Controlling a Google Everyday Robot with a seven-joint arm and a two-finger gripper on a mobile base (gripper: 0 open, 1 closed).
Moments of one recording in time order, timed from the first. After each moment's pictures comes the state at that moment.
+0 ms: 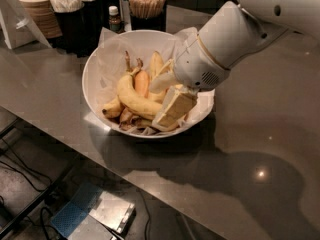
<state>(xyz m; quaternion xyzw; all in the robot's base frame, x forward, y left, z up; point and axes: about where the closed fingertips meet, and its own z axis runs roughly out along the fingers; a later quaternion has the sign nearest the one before) 0.462 0.001 0.913 -0.72 0.62 0.20 0.25</state>
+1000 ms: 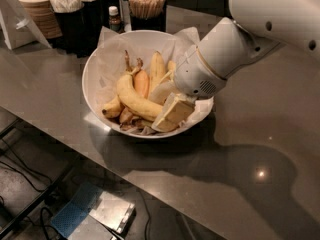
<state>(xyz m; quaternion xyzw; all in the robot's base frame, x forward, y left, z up) 0.465 0.001 0.886 -0.70 0.63 0.22 0.24</state>
